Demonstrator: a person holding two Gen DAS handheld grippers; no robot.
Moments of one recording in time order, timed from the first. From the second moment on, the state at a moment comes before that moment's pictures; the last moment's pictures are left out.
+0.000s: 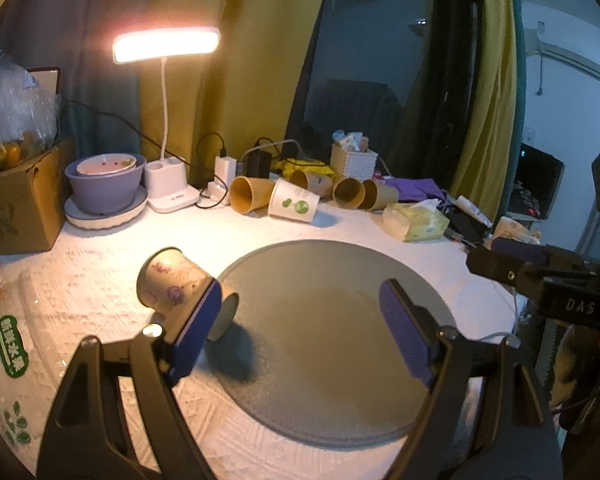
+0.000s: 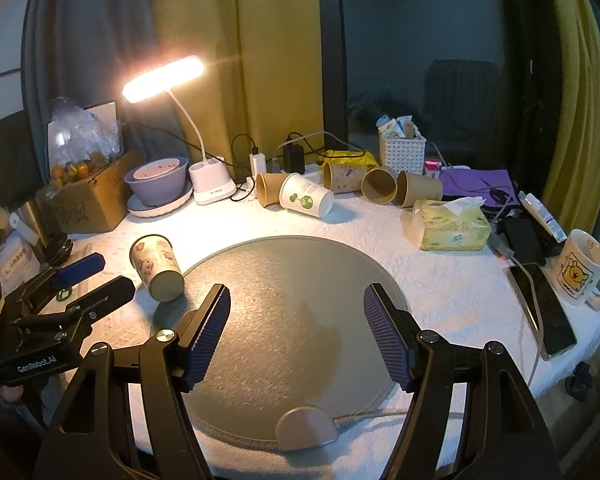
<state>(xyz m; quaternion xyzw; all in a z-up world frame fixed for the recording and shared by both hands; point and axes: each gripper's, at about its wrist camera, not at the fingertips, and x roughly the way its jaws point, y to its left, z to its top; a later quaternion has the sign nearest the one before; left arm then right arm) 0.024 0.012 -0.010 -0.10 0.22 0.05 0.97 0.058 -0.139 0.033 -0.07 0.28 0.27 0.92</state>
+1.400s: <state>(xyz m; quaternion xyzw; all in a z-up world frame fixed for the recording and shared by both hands) 0.125 0.117 -0.092 -0.30 0.38 0.22 0.85 0.213 -0.069 -0.016 -0.08 0.36 0.40 0.84</state>
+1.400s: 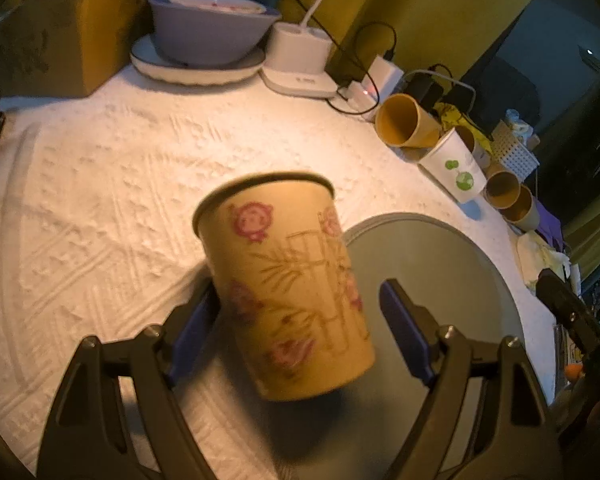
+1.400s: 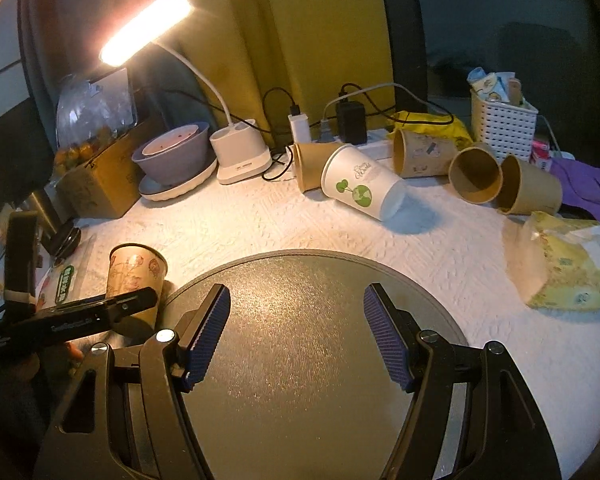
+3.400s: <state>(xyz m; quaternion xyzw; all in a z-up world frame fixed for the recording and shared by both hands) 0.037 -0.054 -0.037 -0.01 0.20 -0.10 0.98 0.039 -0.154 0.044 0.03 0.31 0.32 0.89</state>
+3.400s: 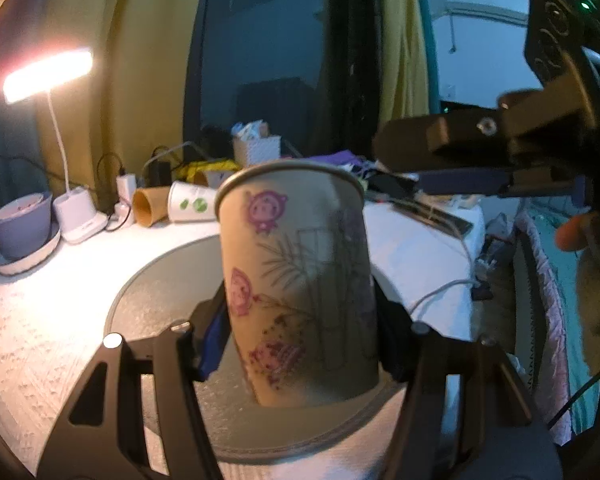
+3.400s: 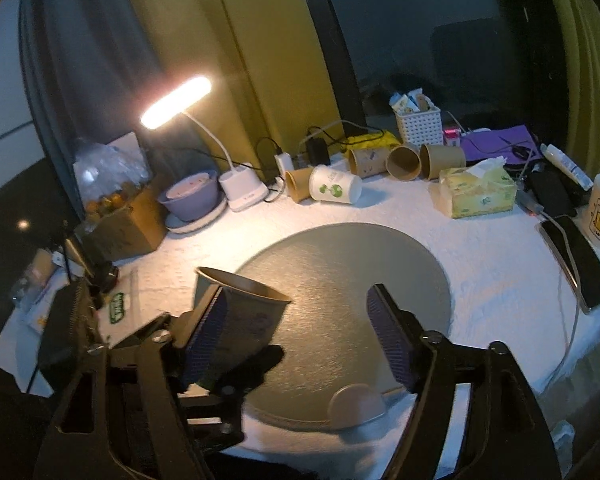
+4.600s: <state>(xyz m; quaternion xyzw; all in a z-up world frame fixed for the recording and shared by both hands) -0.023 -0.105 -0.016 0.09 0.04 -0.14 0.99 0.023 -0.159 0.053 0.11 0.32 0.41 0.85</state>
